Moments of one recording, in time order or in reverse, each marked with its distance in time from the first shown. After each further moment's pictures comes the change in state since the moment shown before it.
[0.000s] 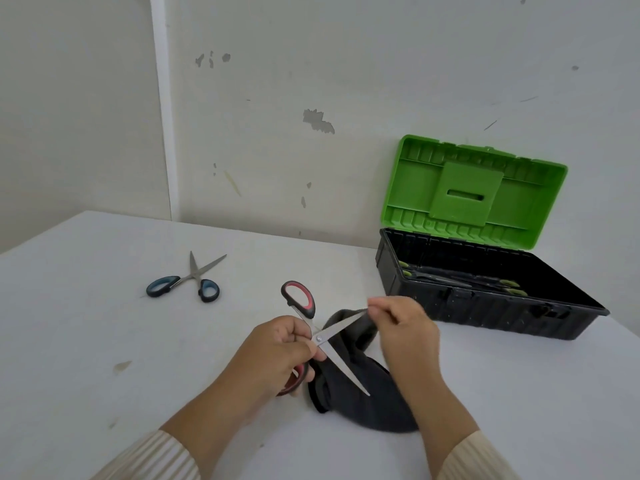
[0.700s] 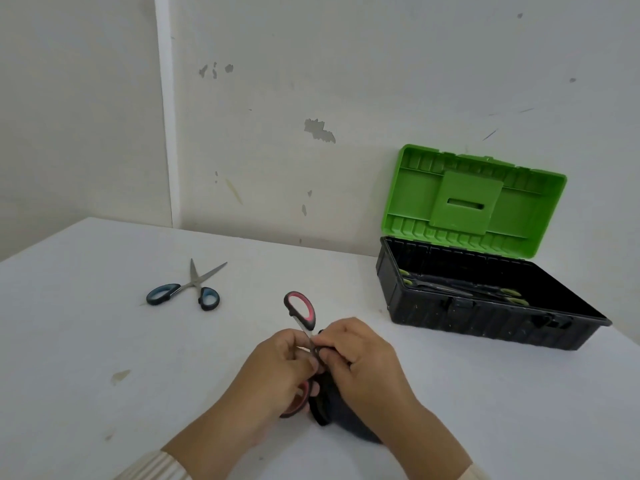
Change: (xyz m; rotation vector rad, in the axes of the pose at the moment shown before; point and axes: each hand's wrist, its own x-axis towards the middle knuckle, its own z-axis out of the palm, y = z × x) left_hand 0.000 -0.006 0.006 -0.050 0.002 -0.046; right_hand -0.027 -0.025 0.014 -0.067 -0.329 -0.422
